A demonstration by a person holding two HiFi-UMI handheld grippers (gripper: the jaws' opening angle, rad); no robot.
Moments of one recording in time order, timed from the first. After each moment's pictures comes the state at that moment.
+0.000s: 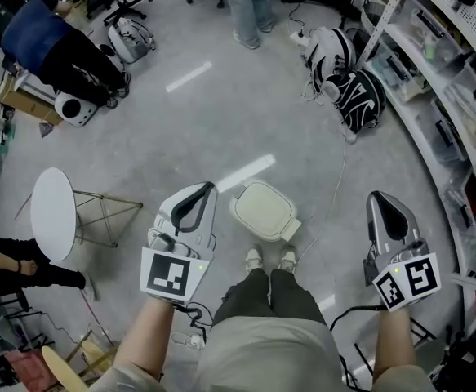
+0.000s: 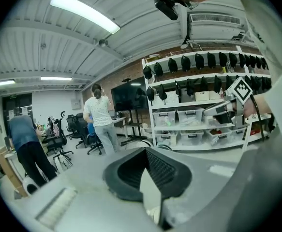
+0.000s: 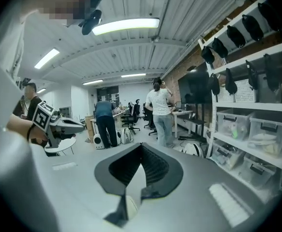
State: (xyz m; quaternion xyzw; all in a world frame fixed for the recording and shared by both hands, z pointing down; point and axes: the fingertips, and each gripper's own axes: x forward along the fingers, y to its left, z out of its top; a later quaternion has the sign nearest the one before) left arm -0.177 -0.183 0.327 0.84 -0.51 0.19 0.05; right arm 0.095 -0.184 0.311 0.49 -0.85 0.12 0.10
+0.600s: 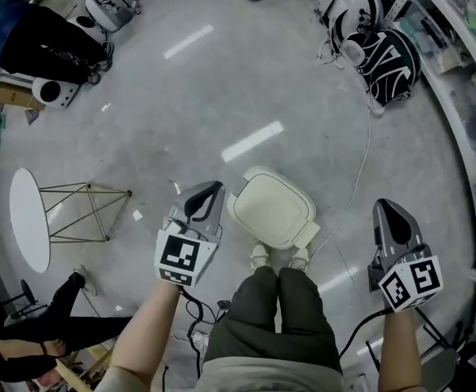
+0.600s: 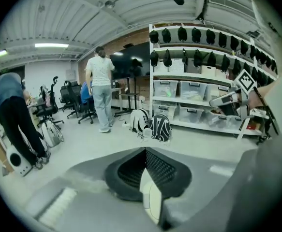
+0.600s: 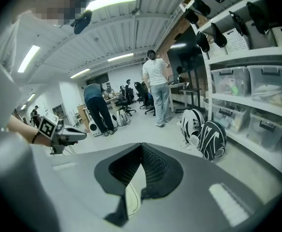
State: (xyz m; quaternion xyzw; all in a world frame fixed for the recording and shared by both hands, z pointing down) left arm -0.196 -0.248 0.629 0.84 -0.46 0.27 0.13; right arm 0.103 -0.237 0.577 0.50 -0.82 0.24 0.15
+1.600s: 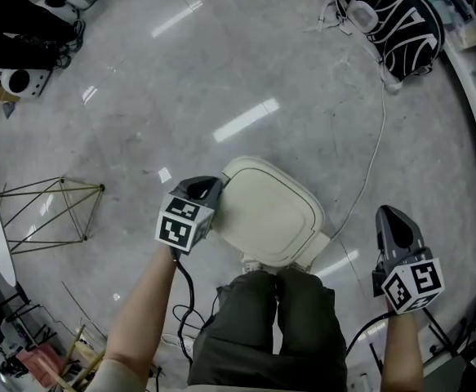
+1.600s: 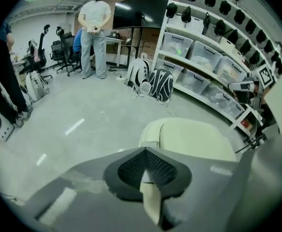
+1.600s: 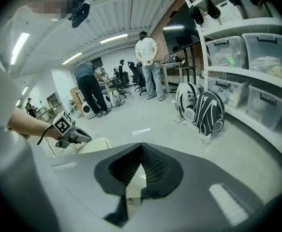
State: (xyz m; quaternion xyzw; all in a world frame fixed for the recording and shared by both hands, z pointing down) left arm -0.210 -0.230 0.936 0.77 -0.38 0.39 0.32; right arm 0.129 -0.219 0.793 0.49 -0.79 0.28 0.22
